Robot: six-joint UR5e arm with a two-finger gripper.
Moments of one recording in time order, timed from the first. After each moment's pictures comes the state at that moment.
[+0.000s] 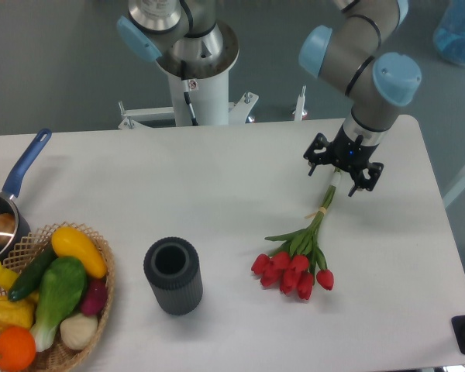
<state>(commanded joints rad) 2.84 -1.92 -1.76 -1.09 1.35 1.28</state>
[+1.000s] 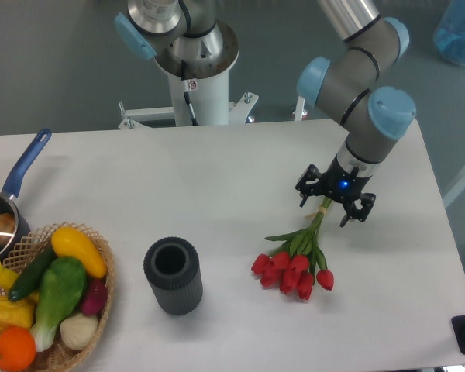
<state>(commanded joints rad) 2.80 -2.00 -1.74 -1.00 1.28 1.27</state>
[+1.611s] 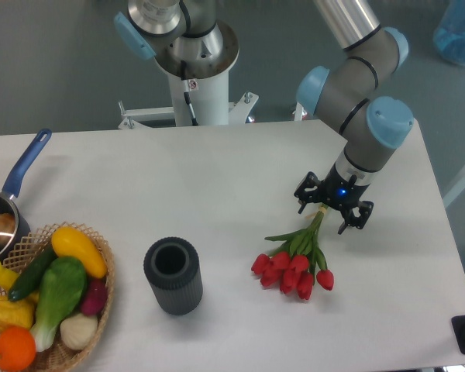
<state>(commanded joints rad) 2.79 -2.02 -1.74 -0.98 1.28 1.26</state>
